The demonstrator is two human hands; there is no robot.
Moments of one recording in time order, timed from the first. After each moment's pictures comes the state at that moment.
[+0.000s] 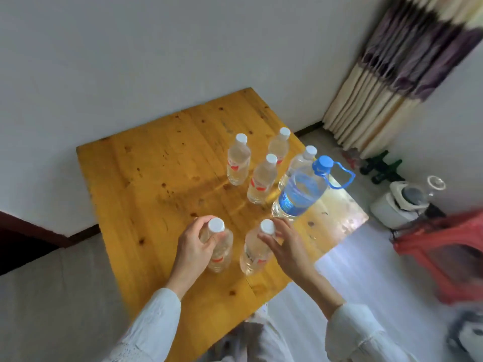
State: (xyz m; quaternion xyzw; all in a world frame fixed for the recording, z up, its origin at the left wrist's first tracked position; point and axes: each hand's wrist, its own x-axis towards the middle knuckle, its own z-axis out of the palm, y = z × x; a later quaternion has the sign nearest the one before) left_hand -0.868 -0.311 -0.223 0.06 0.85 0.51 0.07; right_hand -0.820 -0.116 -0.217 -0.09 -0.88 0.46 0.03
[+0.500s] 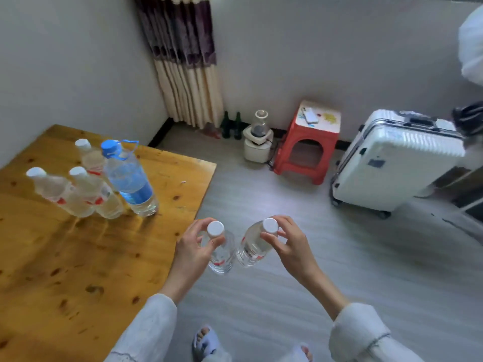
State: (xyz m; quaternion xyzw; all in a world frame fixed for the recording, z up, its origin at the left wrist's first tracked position) left_hand -0.670 -0.132 -0.177 0.35 0.75 0.49 0.27; right_hand -0.505 -0.017 -0.189 -0.39 -0.75 0.46 0.27
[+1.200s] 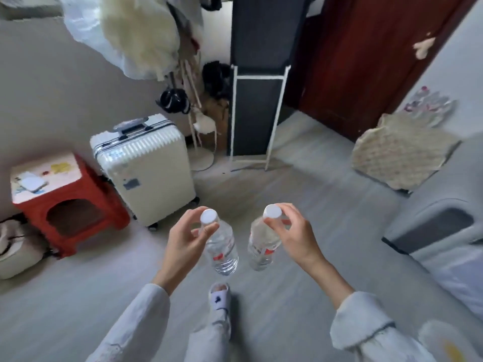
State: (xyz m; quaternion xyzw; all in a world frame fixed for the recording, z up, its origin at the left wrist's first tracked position) left_hand -0.158 0.165 -0.154 0.67 0.42 0.37 0.48; right_hand 0.046 0.092 -0.152 -0.71 -0.48 0.23 0.46
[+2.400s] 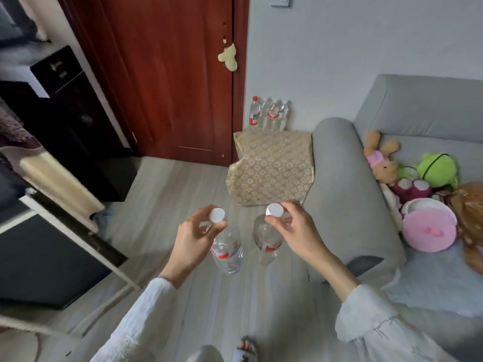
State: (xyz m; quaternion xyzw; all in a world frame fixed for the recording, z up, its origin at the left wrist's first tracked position) left_hand 0.703 0.509 -0.136 0.81 0.18 0.15 0.54; right_hand 0.806 0.321 -0.139 -0.86 -0.22 0.07 0.46
